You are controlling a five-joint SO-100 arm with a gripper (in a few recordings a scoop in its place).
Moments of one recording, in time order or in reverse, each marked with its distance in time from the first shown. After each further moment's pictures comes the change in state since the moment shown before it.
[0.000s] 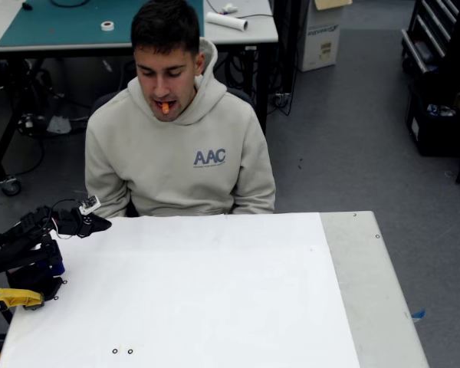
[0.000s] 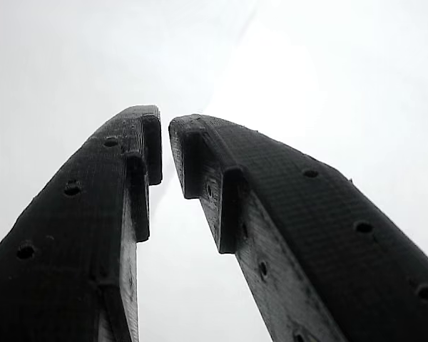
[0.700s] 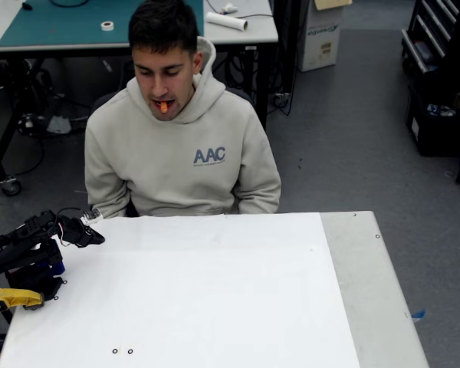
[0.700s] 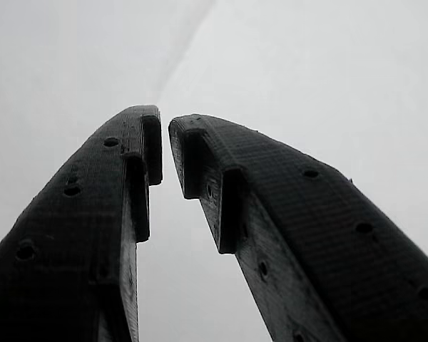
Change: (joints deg) arm -1.9 -1.1 7.6 3.4 0.0
